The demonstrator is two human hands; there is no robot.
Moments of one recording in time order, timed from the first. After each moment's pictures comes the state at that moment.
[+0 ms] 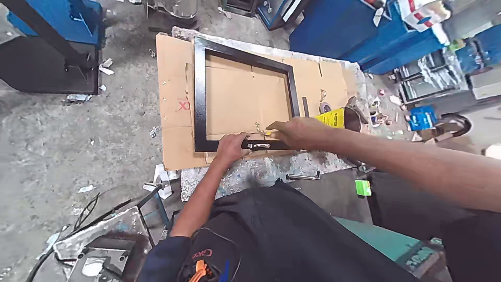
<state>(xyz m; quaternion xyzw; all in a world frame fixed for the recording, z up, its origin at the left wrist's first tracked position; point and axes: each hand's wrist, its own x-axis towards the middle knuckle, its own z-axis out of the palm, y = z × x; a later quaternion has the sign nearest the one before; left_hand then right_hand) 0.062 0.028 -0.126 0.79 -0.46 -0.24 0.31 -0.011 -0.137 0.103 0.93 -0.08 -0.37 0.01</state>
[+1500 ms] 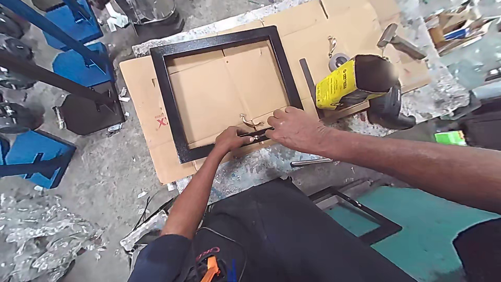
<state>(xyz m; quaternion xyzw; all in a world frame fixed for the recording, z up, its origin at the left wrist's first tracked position) 0.057 -0.047 -0.104 0.75 -0.35 -0.50 0.24 -0.101 -0.204 0.053 0.97 0.13 -0.16 0.09</state>
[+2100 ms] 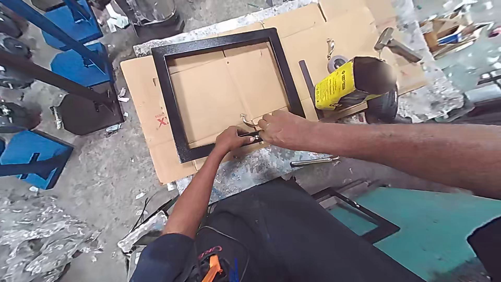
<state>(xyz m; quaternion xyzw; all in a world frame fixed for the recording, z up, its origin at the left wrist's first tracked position) 0.057 -0.047 -0.107 0.76 -0.36 -0.49 0.24 -0.072 -0.185 0.061 0.94 0.14 -0.29 0.09</state>
